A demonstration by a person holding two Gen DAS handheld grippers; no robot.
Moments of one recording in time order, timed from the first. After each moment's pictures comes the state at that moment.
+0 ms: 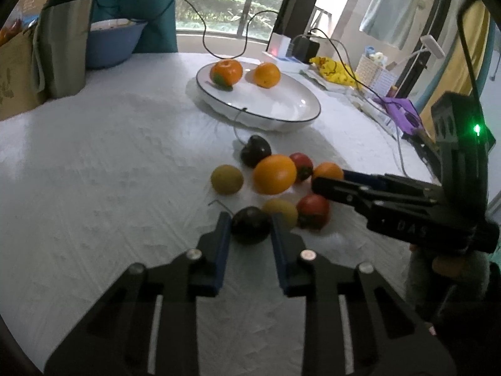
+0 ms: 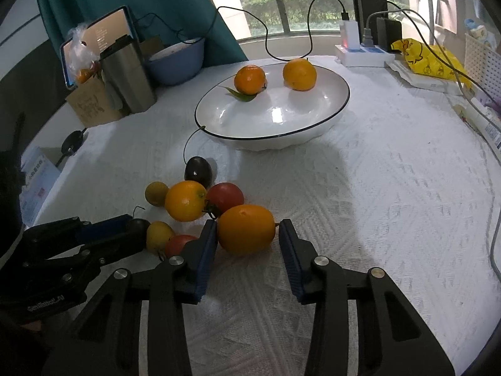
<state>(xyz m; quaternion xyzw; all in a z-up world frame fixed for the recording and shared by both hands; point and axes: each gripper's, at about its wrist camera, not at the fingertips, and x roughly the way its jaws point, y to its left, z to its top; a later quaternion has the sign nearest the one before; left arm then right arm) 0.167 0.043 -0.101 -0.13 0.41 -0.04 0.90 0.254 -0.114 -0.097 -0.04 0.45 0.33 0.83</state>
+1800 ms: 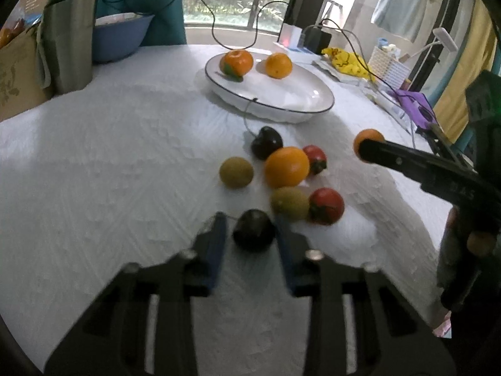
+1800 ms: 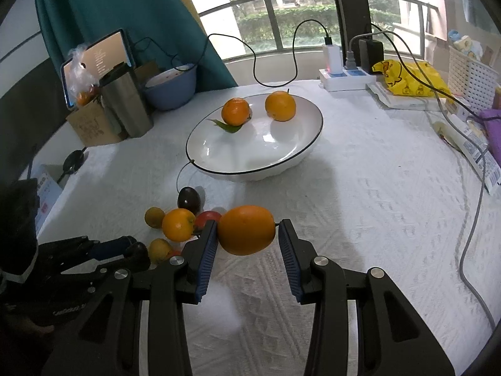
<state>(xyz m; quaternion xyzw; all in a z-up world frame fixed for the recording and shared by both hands) 0.173 0.039 -0.107 -0.12 0.43 -0.01 0.89 0.259 -0.135 -0.069 -0.02 0.42 0.32 0.85</state>
